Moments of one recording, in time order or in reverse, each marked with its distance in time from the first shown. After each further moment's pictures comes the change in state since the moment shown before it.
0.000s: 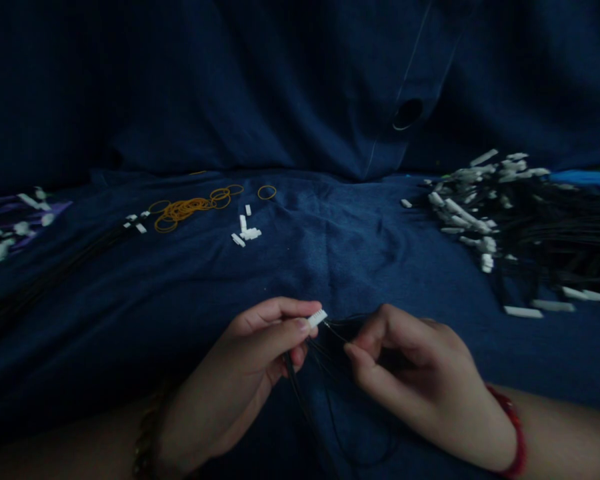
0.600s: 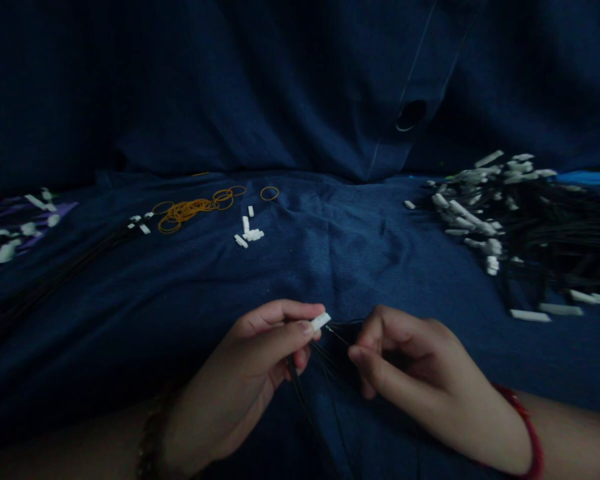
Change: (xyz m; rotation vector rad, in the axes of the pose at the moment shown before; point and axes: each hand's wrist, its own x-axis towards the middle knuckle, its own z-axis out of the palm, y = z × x) left_hand 0.001 0.001 0.000 0.010 0.015 0.002; right_hand -0.003 0.005 -0.003 0.170 -0.176 0.195
